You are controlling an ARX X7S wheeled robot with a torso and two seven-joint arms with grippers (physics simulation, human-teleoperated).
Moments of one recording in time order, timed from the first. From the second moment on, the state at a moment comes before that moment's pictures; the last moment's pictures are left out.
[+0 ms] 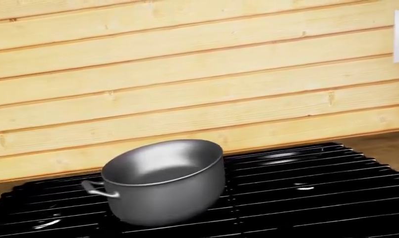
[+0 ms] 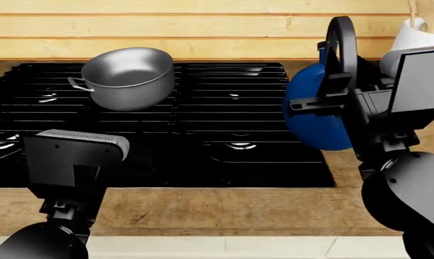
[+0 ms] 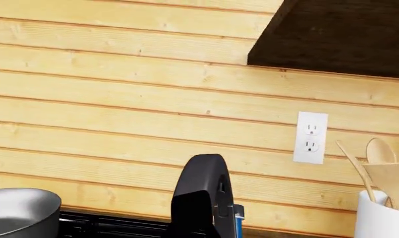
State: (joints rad) left arm -0.38 -0.43 0.09 0.84 -0.56 -0.95 -0.44; right arm 0.77 0.64 -0.25 -0.62 0.89 0.76 0.61
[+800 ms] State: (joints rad) left arm -0.42 -0.42 0.12 0.82 -0.55 -0.95 -0.46; right arm 0.74 0.64 -0.25 -0.60 0.86 0.70 0.59
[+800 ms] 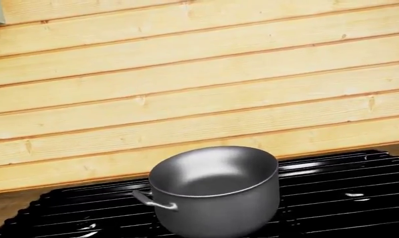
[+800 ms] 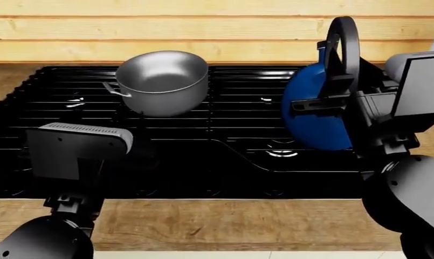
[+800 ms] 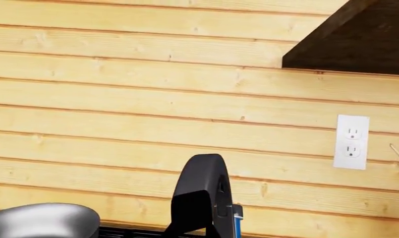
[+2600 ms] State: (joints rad) left arm -0.42 -0.43 0.15 0.79 -0.57 -0.91 -0.48; right arm 0.76 0.53 -0.30 -0.47 0.91 0.67 0.54
